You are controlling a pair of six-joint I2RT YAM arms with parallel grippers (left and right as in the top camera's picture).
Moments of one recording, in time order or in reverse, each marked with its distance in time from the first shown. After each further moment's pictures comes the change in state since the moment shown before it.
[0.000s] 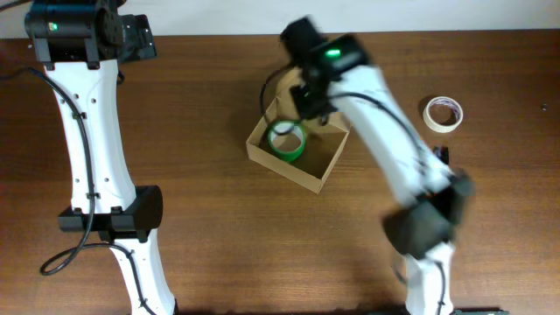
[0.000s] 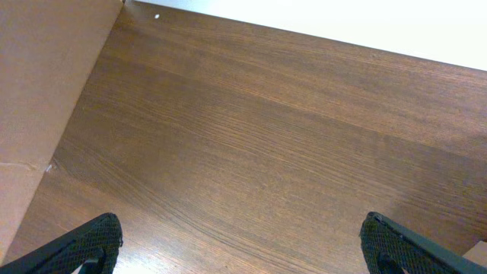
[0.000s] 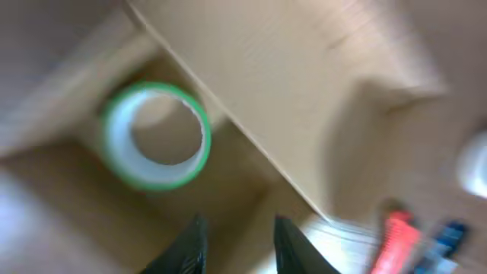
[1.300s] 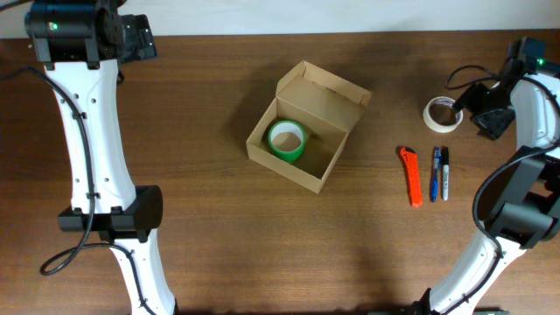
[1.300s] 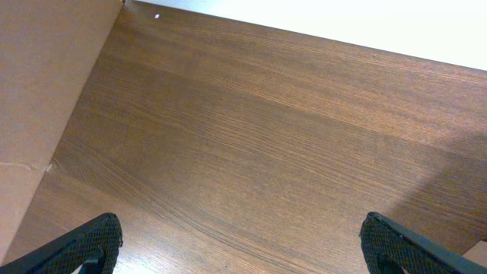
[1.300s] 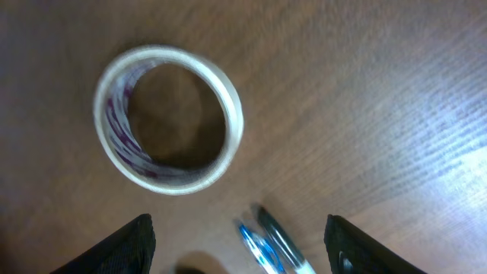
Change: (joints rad) left arm 0.000 0.000 0.000 0.000 0.000 0.000; right arm -0.869 0.080 -0.370 0.322 -0.238 0.270
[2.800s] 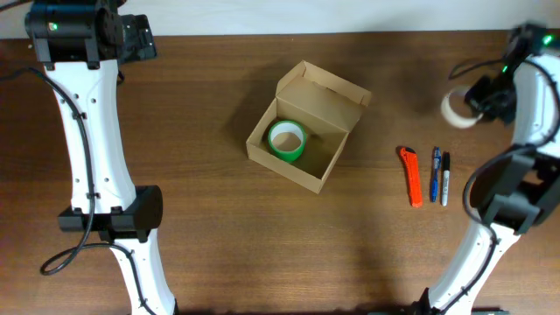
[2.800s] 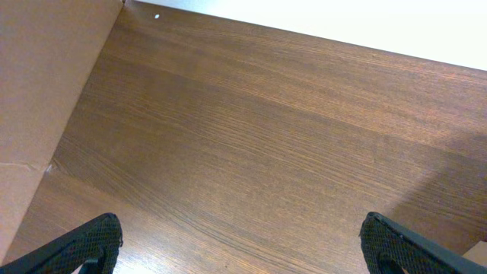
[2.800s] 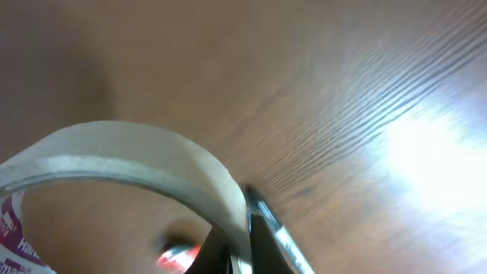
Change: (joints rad) left arm 0.000 0.000 0.000 0.000 0.000 0.000; right arm 0.035 0.095 0.378 -0.344 0.117 -0.003
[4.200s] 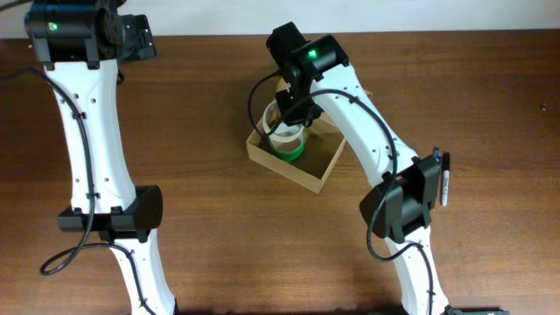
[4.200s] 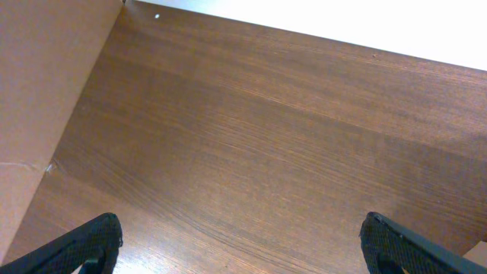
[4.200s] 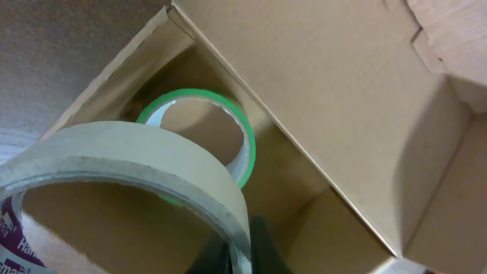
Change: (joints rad) left arm 0.001 0.000 0.000 0.000 0.000 0.000; right arm 0.856 0.061 0.111 -0.014 0.028 -0.218
